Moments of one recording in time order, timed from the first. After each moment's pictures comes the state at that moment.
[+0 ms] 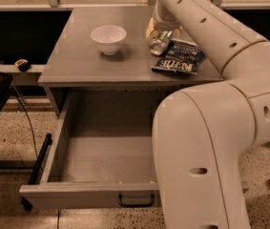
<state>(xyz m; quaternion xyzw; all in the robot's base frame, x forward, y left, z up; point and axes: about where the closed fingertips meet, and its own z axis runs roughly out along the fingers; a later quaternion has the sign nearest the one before) 0.855 -0.123 0.873 -0.02 0.95 -0.02 0.31</state>
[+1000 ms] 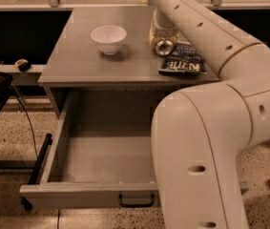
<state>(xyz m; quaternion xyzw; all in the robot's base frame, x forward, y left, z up) 0.850 -0.120 0.849 -0.04 0.96 -0.02 0.29</state>
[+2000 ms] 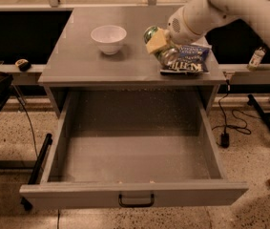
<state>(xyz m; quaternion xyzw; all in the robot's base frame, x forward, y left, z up) 0.702 -0.086 0.911 -0.22 0.91 0.18 0.32</state>
